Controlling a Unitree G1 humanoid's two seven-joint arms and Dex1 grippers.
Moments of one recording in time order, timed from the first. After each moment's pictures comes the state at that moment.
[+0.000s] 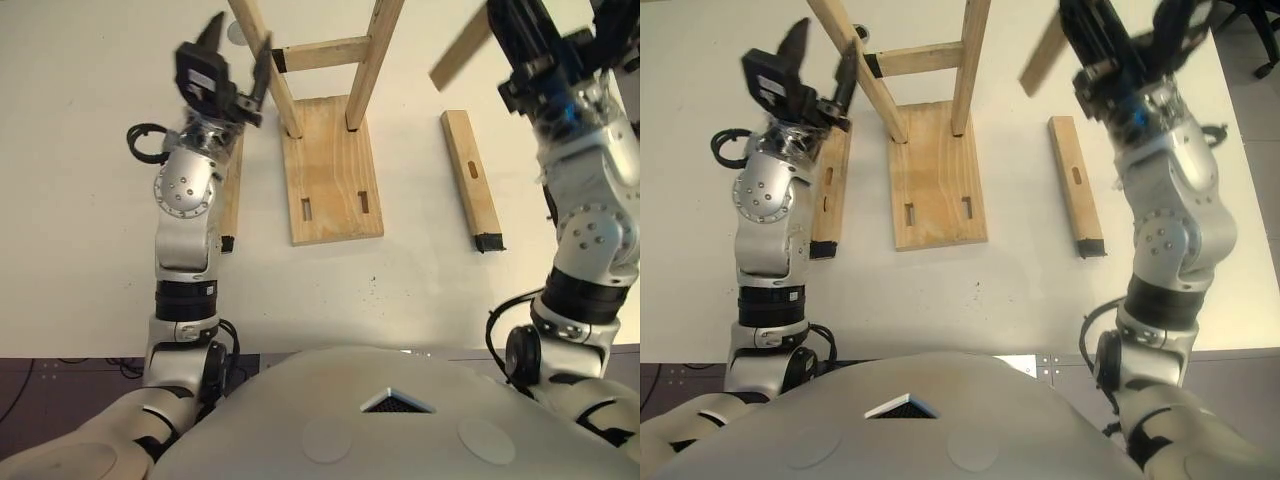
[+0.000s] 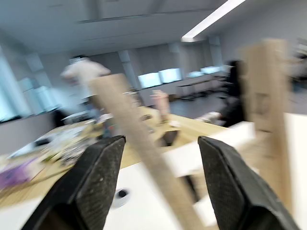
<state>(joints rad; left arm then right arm) -0.13 0.17 0.04 -0.13 -0.07 0.02 -0.18 -0.15 -0.33 -0.19 -0.35 0.63 0.43 0.37</state>
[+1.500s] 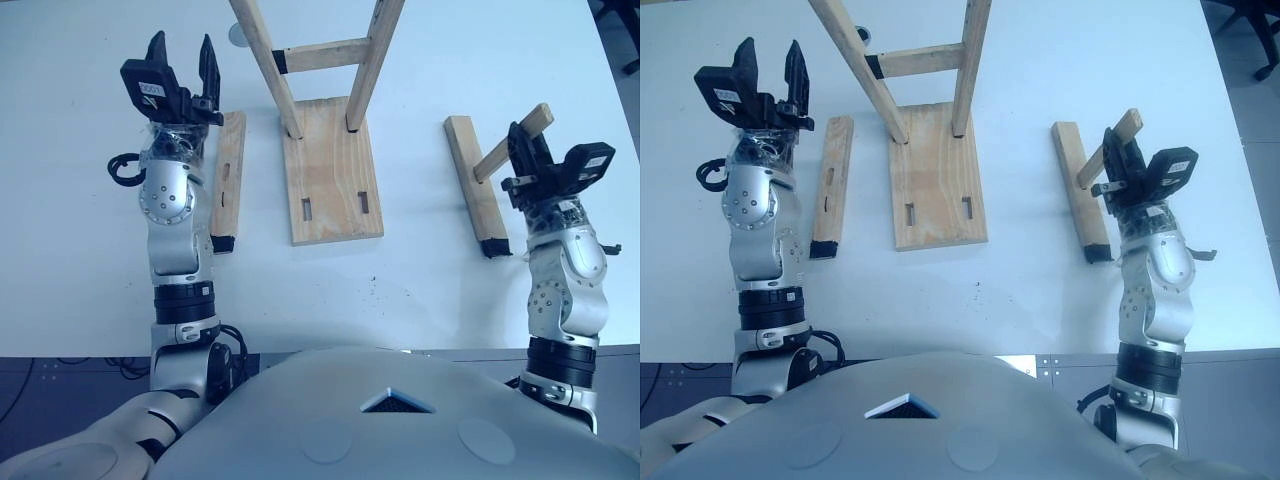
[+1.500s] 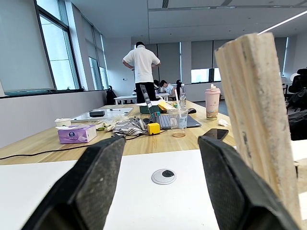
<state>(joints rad) -0.12 0.15 0.12 -0.06 -0.10 -0.03 -0.12 0.19 -0.28 -0.22 -0.18 0.40 0.09 0.39</state>
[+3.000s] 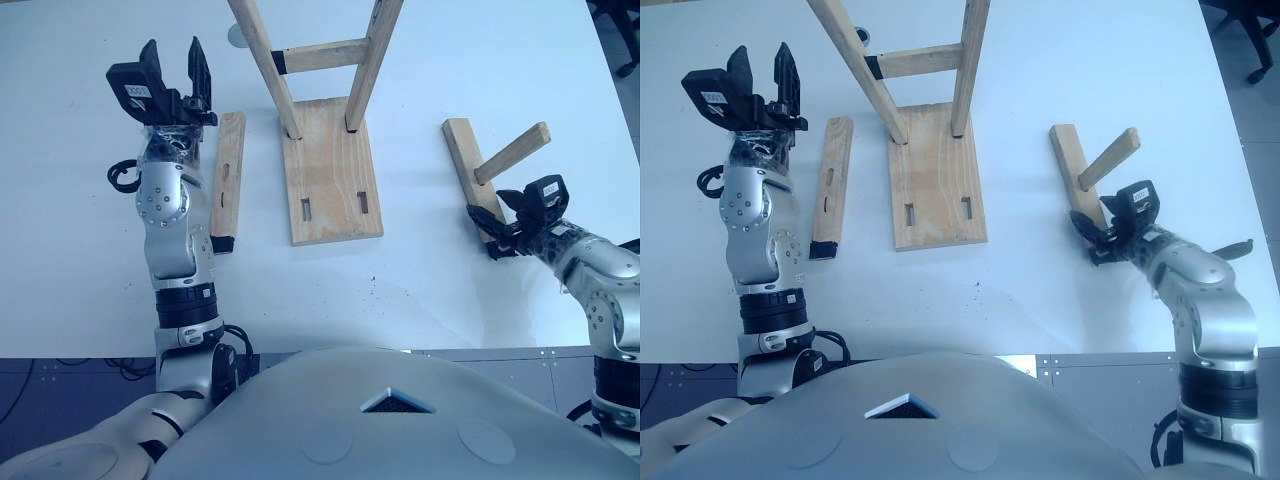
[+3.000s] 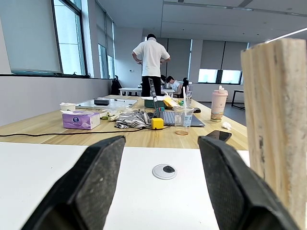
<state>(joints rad) -0.11 0.11 0.16 -0.10 -0.16 0.04 -0.09 0.27 -0.64 -0.13 -0.35 0.34 0.66 0.51</state>
